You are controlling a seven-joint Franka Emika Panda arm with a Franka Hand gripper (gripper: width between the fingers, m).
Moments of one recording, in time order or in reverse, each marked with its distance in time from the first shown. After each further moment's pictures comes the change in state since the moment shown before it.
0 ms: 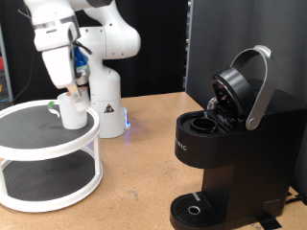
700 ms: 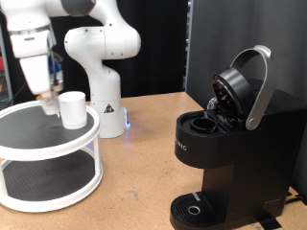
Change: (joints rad) arm -0.057 0.008 -0.094 -0.005 -0.177 -0.033 -0.209
